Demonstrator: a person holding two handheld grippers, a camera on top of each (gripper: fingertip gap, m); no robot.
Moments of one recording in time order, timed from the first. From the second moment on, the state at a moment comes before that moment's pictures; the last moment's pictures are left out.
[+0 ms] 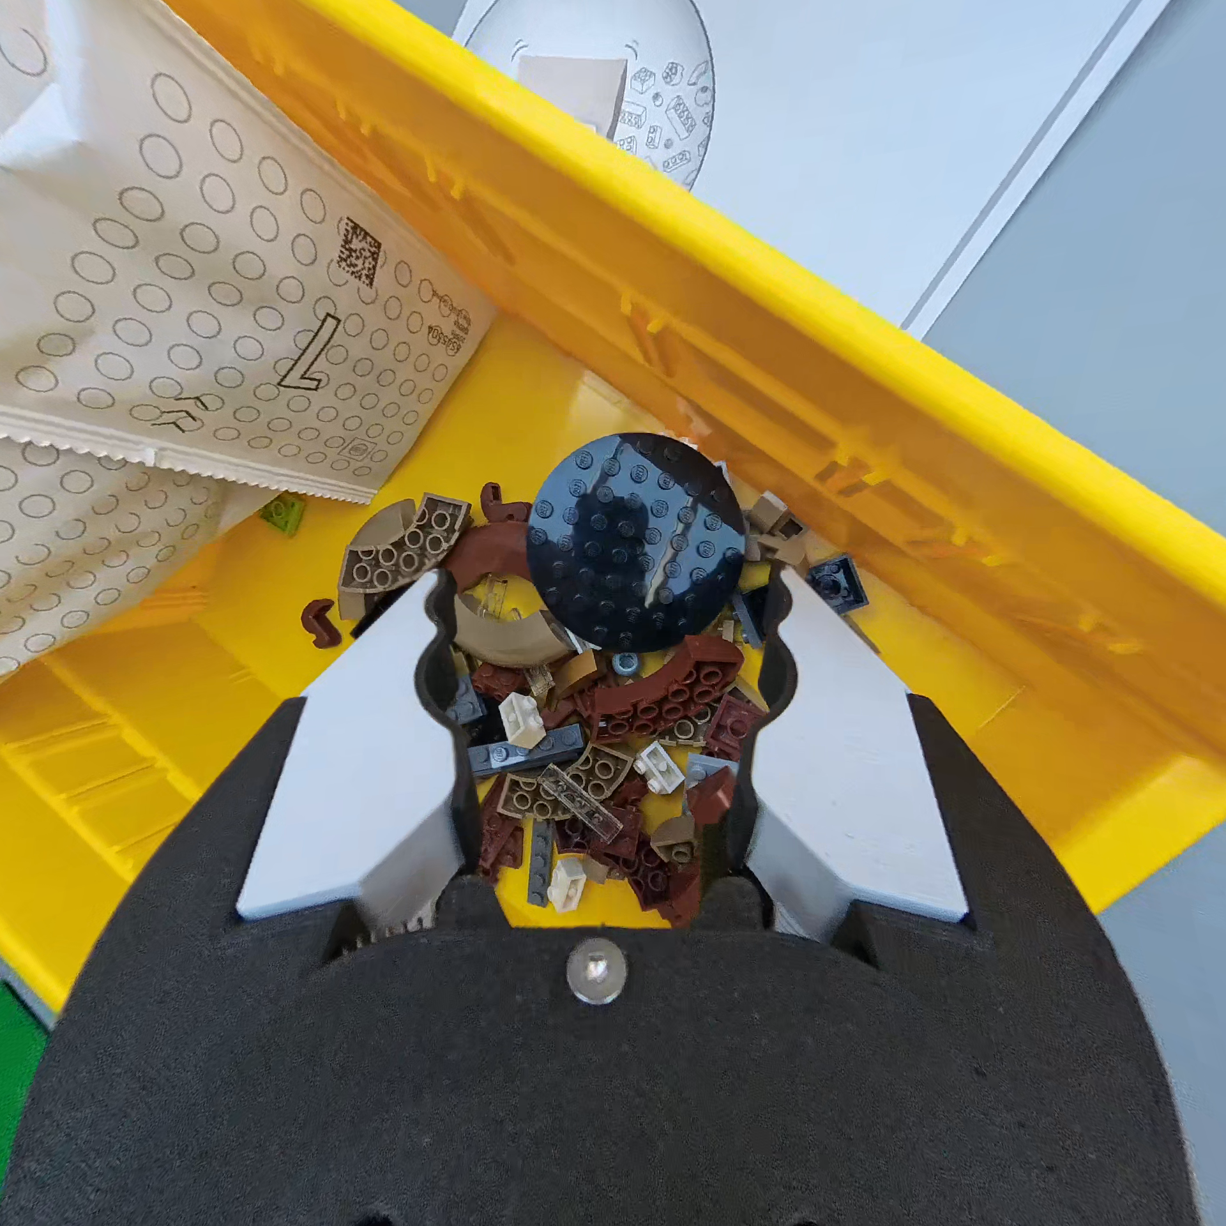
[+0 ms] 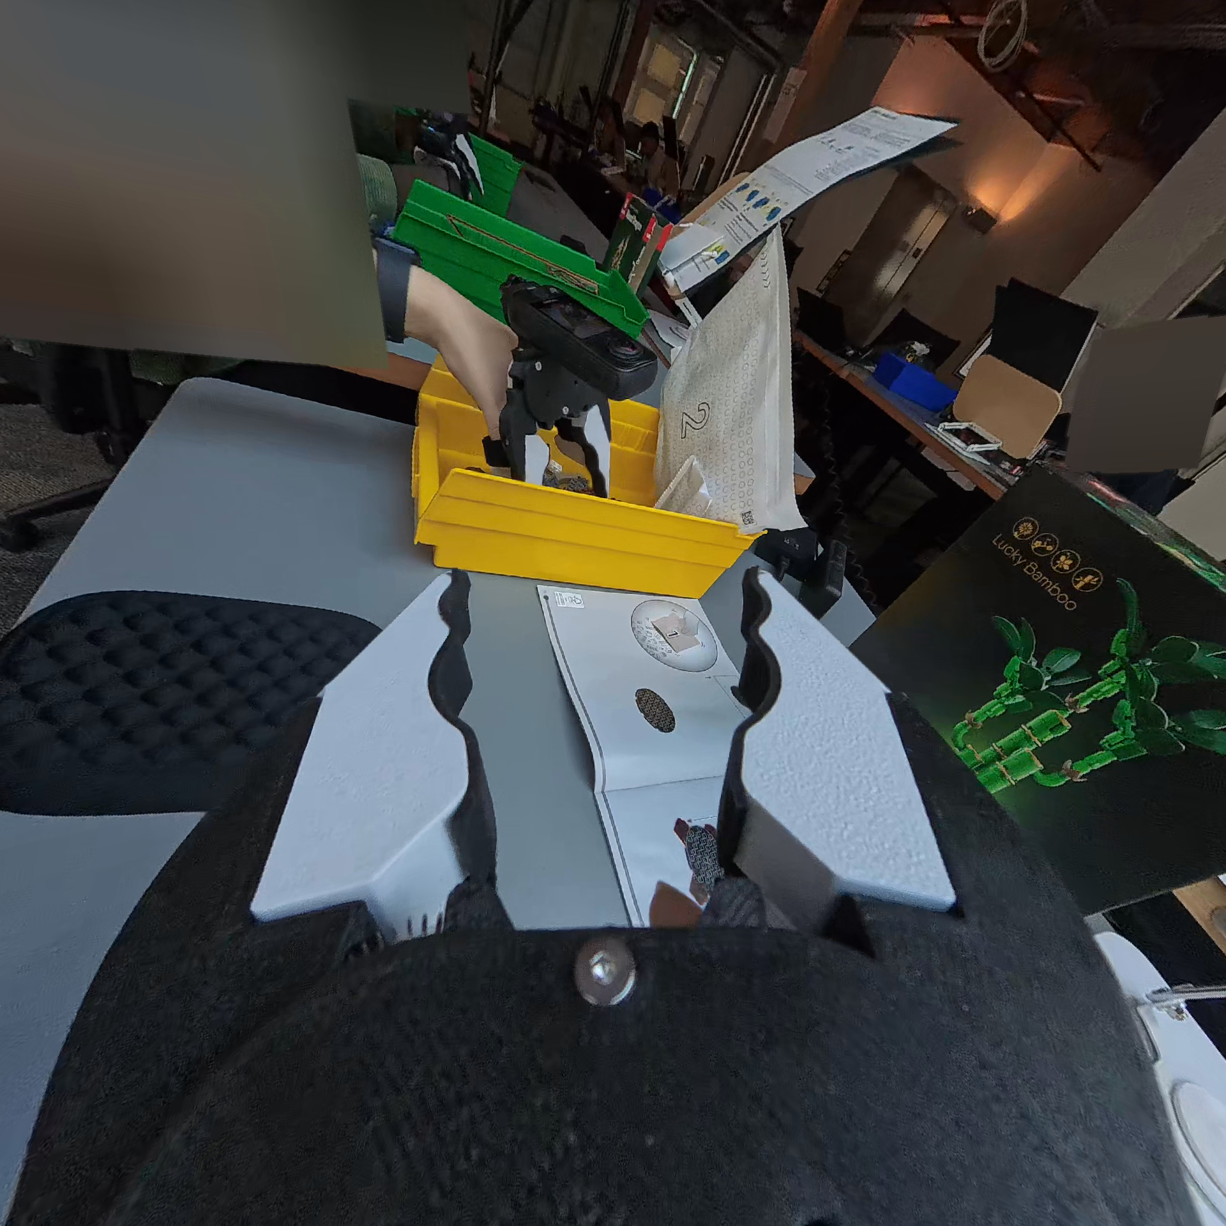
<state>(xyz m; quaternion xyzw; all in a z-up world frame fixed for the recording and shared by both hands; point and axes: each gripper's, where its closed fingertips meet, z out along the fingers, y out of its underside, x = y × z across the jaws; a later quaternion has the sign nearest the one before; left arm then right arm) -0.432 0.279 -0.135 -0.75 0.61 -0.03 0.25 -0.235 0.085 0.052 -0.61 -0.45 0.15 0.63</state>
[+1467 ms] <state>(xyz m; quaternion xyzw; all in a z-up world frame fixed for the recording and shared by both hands) -0.444 0.295 -0.106 -0.74 0.62 -0.06 0.25 -0.203 0.107 0.047 -0.65 -0.40 0.15 0.63</state>
